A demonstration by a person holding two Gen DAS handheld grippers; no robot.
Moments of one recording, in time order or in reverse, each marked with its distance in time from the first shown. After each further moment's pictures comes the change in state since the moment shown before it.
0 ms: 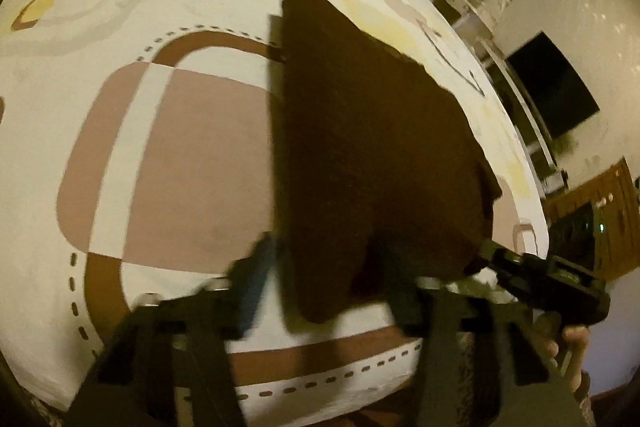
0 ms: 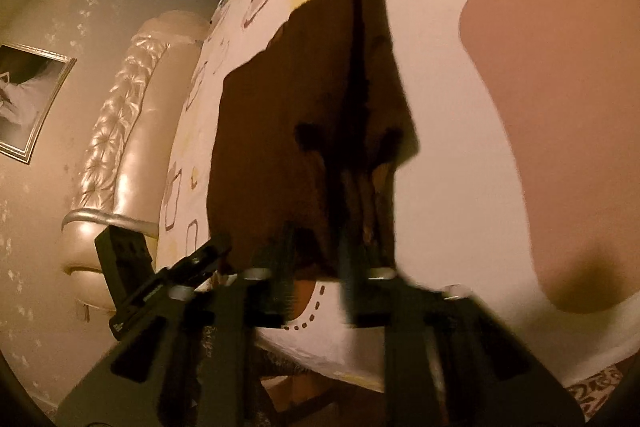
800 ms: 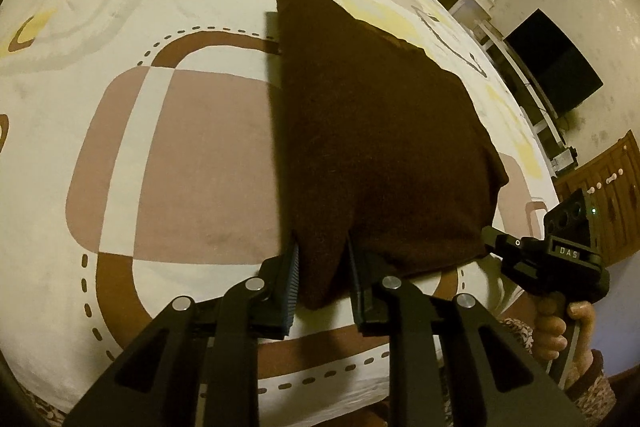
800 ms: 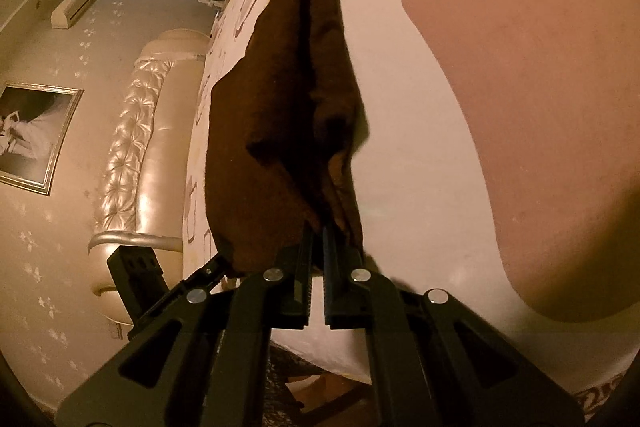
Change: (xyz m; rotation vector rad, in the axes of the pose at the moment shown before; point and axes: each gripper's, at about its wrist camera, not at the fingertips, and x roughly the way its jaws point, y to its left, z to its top) left arm 0.000 -0.001 -0.007 0.074 0.000 0.059; right arm 0.004 -0.038 -0.005 0.120 -0.005 0.089
